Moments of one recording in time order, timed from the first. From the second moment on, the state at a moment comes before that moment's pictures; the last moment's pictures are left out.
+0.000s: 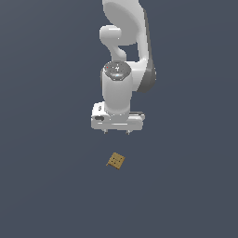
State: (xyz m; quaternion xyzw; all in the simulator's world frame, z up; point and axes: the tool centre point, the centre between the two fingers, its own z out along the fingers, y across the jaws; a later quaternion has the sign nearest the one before) arm 0.018 -0.009 0.160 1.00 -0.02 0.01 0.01
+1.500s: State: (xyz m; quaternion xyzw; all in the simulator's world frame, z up) arm 0.097 -0.017 0.061 0.97 -0.24 0.00 0.00
